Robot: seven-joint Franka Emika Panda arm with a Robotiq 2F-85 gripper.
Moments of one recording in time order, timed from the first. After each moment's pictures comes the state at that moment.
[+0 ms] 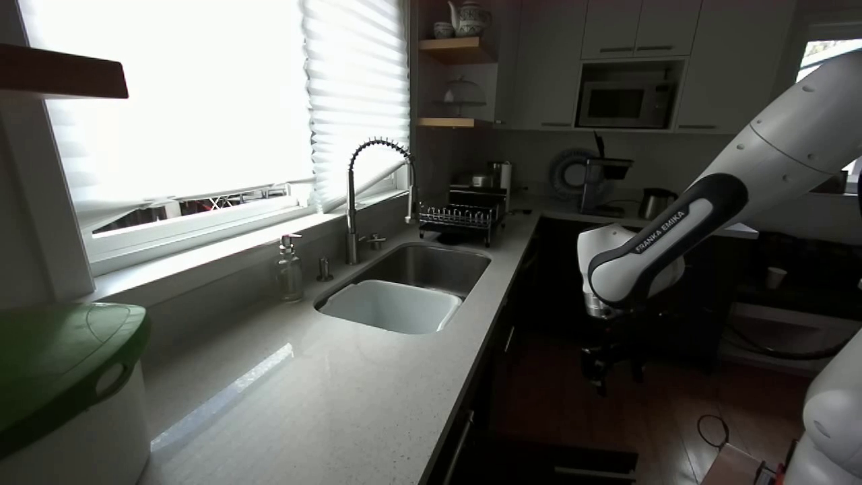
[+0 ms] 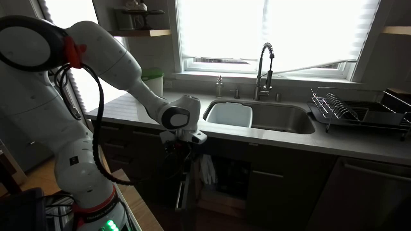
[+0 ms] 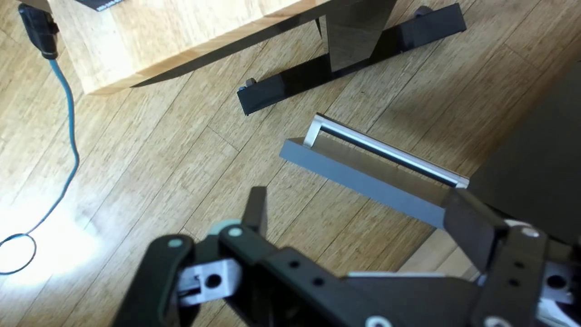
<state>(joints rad) -0.12 -0.23 -0.07 -2.75 -0.15 2.27 0.28</state>
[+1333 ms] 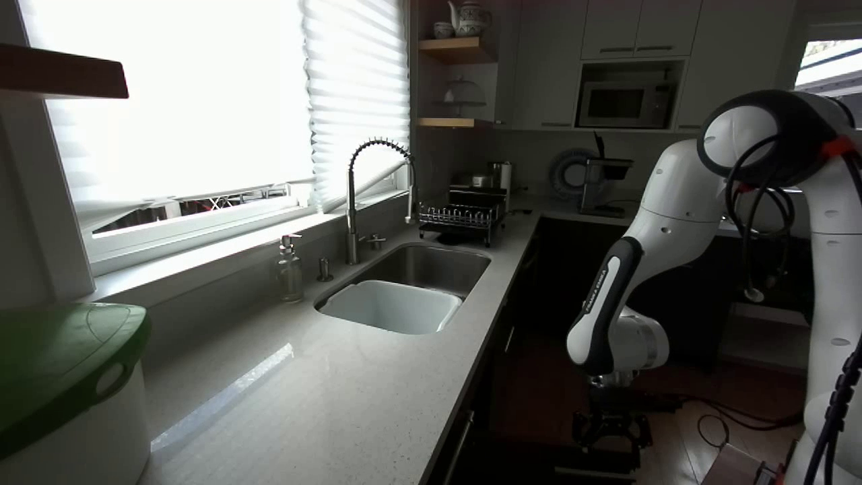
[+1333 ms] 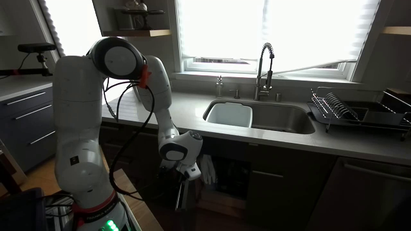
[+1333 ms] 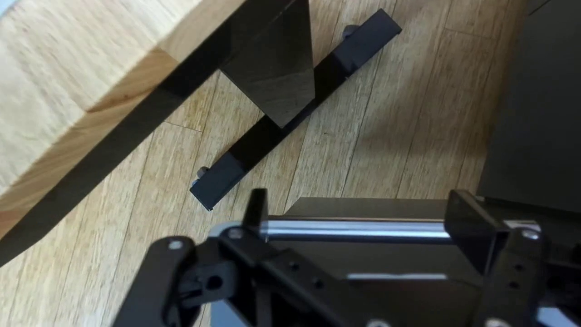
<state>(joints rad) -0.11 0.27 -0.04 -2.76 0.29 2.67 0.31</state>
